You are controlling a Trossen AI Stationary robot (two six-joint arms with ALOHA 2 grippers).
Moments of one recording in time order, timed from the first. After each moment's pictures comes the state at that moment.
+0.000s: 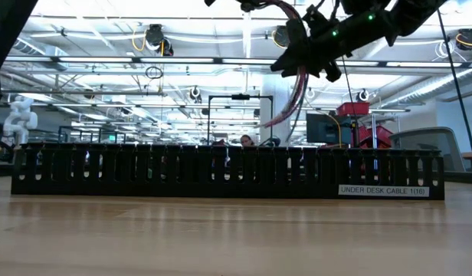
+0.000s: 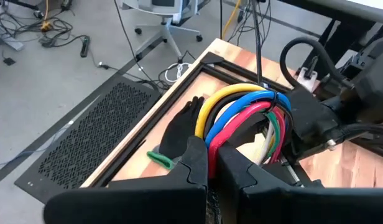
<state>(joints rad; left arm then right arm) 0.28 1.85 2.34 -1.06 -0.18 -0.20 -0.18 1.28 0.70 0.35 0.48 0.21</state>
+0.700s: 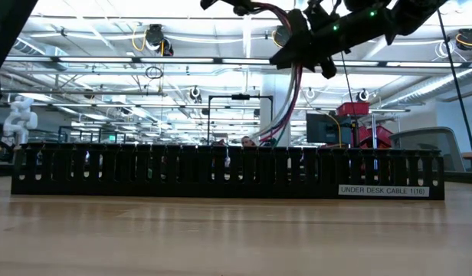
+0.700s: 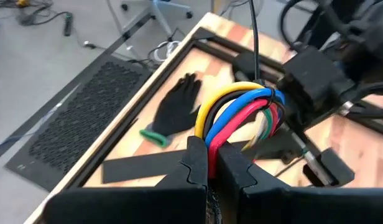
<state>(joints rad) 0.29 1.85 2.34 -1.14 -0.10 -0.20 -0.18 1.27 0.70 0.40 0.38 0.20</state>
